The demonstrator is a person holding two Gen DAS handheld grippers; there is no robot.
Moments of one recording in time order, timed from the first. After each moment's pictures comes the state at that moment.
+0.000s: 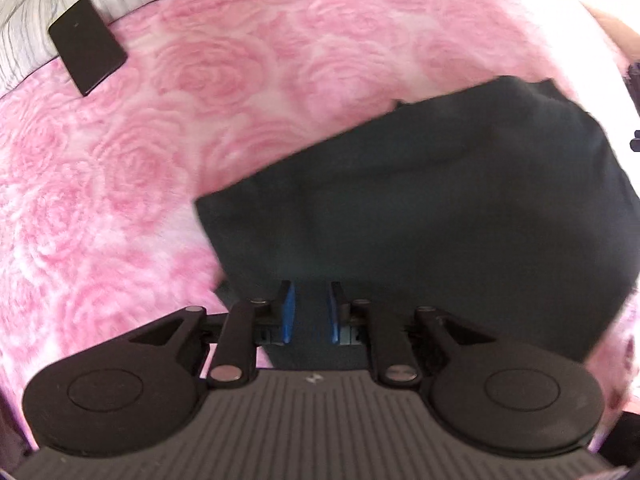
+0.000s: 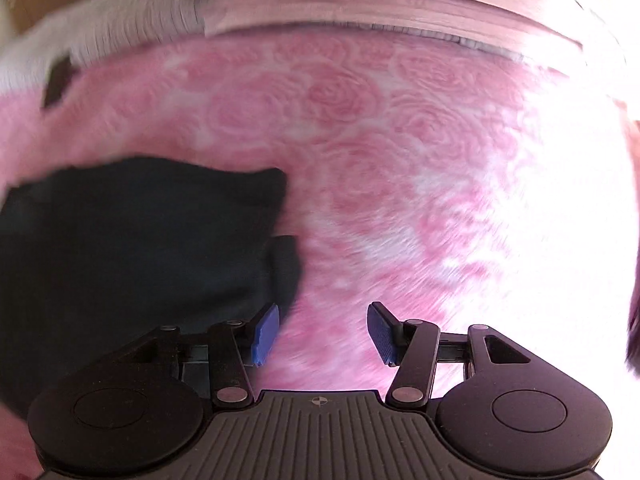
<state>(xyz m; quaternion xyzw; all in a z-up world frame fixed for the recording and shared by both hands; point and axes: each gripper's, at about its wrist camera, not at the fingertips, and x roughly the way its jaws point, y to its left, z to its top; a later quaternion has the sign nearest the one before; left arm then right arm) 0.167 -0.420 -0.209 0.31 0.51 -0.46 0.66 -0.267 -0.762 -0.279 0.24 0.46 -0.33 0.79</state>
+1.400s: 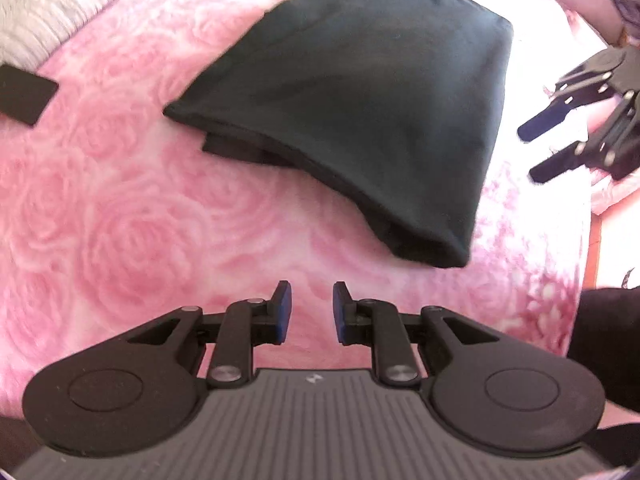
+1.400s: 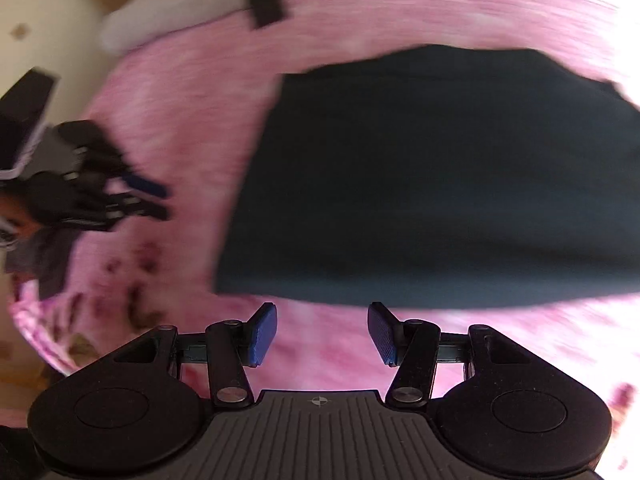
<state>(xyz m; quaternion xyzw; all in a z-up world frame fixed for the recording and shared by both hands) 0.207 -0.278 -0.211 0.43 0.37 -0.65 0.51 -0.069 -0.422 -0.289 0.32 0.46 -0.21 0.80</state>
